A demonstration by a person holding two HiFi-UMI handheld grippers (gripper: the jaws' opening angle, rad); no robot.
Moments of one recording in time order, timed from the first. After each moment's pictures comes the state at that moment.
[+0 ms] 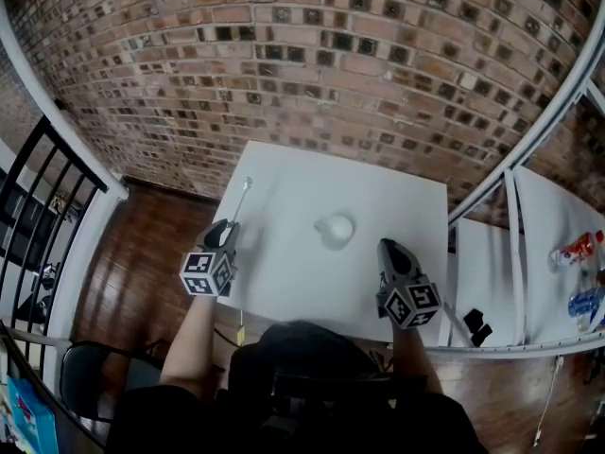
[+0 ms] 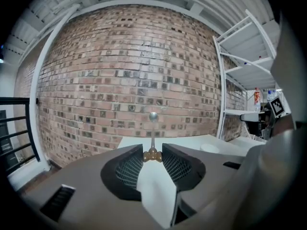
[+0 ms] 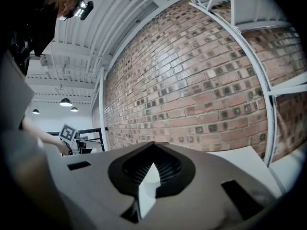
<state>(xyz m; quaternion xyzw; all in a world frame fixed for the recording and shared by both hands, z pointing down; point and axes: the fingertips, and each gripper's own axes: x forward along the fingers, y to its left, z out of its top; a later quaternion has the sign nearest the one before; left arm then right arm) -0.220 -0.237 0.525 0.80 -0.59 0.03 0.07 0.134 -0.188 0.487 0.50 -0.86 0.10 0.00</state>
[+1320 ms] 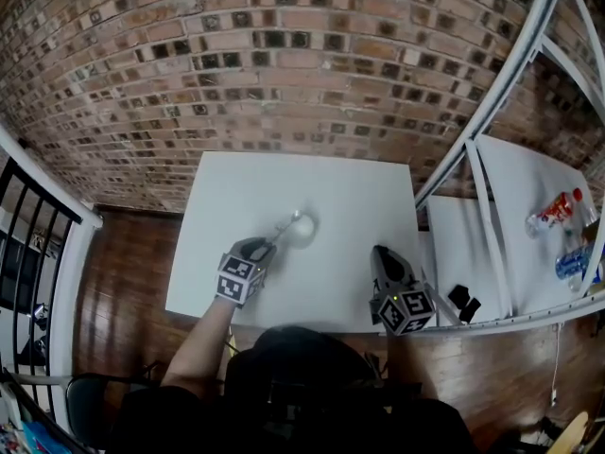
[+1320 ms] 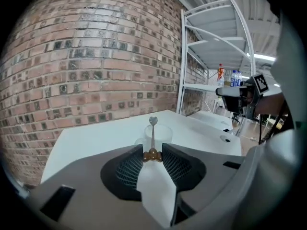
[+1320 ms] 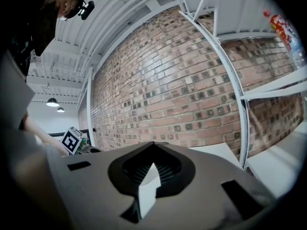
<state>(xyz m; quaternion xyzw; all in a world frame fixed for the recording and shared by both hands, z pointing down) -0.011 -0.230 0.584 0.91 -0.38 0.17 0.09 0.210 -0.147 0.495 0.57 -0.81 0.11 0.00</state>
